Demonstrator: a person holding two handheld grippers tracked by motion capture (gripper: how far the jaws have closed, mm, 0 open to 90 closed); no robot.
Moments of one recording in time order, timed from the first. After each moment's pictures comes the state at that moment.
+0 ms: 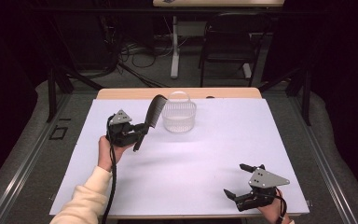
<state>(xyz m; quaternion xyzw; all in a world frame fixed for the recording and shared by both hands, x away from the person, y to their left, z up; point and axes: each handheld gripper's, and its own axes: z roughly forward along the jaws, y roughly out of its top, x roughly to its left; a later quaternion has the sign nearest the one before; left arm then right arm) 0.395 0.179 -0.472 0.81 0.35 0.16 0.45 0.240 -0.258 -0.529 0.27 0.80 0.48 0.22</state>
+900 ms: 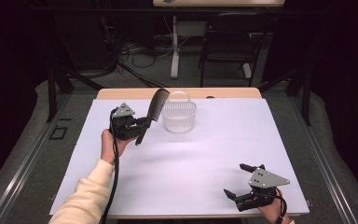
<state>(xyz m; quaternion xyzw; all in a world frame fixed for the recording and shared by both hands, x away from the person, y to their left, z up) 0.410 0.171 -0.460 0.80 0.35 0.17 0.45 0.240 -0.258 -0.529 0.27 0.80 0.48 0.22</state>
